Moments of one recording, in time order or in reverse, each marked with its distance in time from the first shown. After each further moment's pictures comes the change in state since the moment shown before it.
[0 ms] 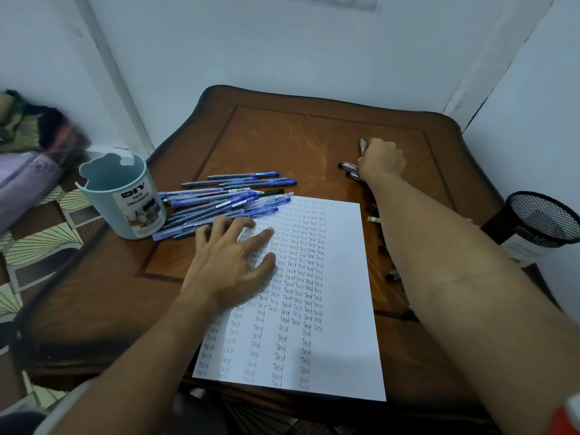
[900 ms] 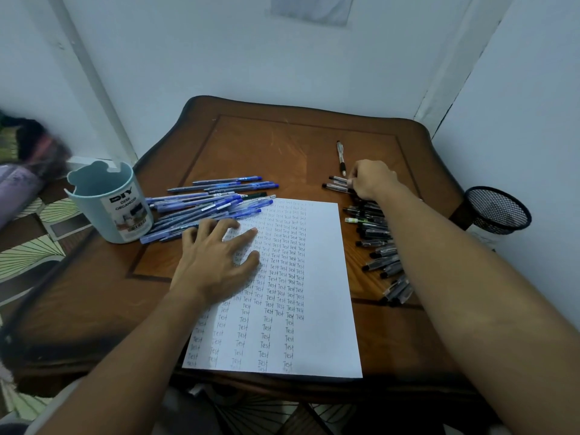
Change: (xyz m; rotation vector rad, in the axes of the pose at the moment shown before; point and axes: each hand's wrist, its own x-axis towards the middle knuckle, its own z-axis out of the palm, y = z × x) left_hand 0.000 0.000 0.001 0.016 -0.001 -0.005; right_hand -0.038 0.038 -0.031 -0.018 -0.268 -0.116
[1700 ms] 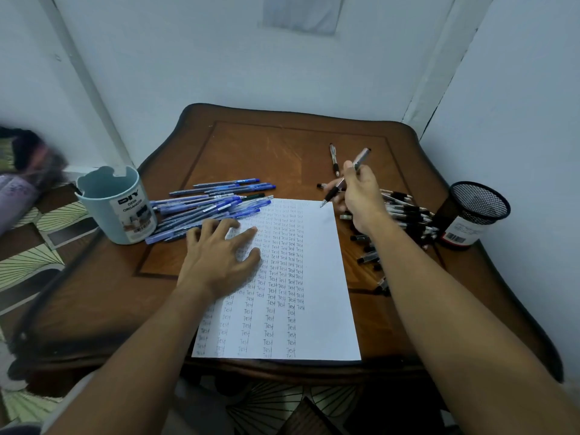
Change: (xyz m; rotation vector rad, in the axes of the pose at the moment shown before) left_hand 0.000 0.003 -0.003 0.001 -0.010 0.001; right_hand -0.082 -0.022 0.007 1.208 0.123 0.062
